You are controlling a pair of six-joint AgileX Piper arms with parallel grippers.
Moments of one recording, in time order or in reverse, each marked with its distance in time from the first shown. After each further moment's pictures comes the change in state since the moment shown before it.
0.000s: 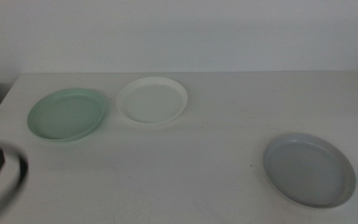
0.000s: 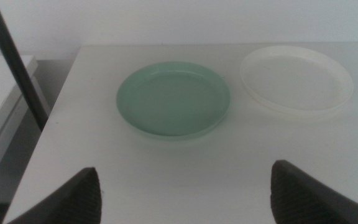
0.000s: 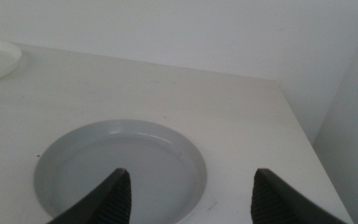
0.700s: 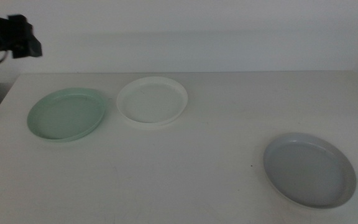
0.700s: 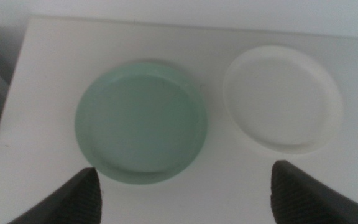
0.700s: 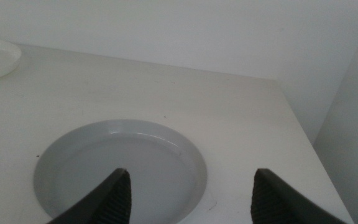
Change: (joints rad) left arm 0.000 0.863 -0.910 -0.080 0.426 -0.024; right arm 0.000 0.000 0.000 0.000 0.000 0.000
